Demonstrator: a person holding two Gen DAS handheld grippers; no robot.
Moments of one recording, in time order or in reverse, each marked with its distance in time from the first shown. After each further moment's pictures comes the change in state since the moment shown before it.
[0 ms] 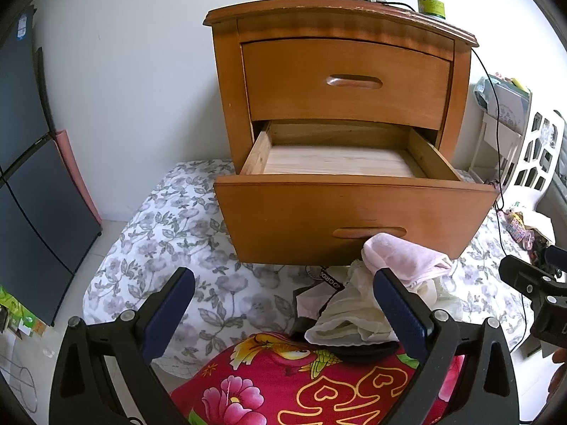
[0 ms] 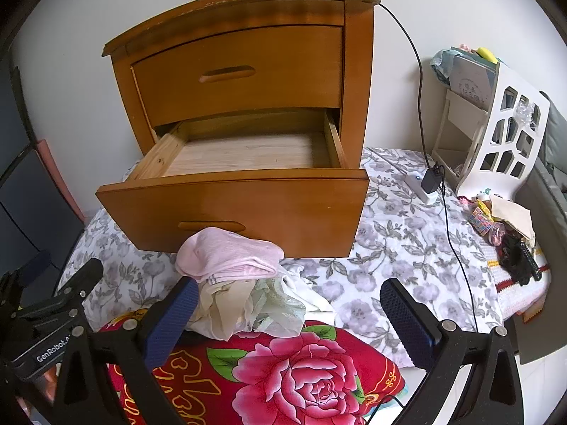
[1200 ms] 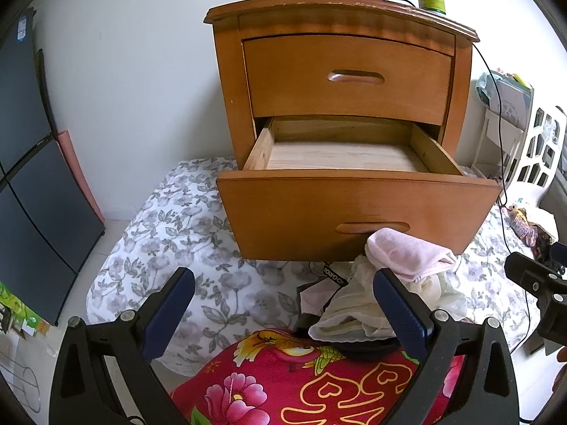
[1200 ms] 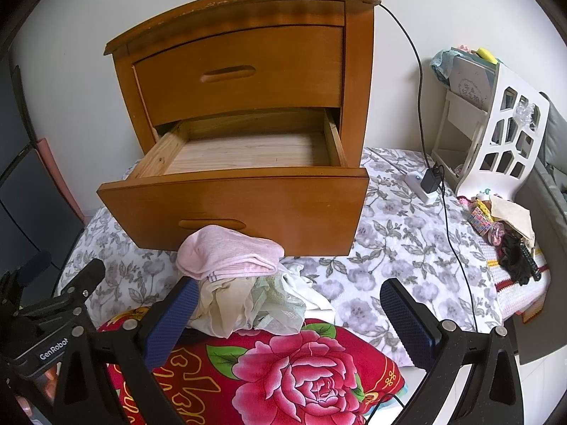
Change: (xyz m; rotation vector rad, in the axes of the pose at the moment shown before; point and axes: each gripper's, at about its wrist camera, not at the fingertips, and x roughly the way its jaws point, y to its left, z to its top) left arm -0.001 -0.001 -0.004 0.011 0.002 0.015; right arm -0.002 -0.001 -0.001 -0.001 0.000 -0.003
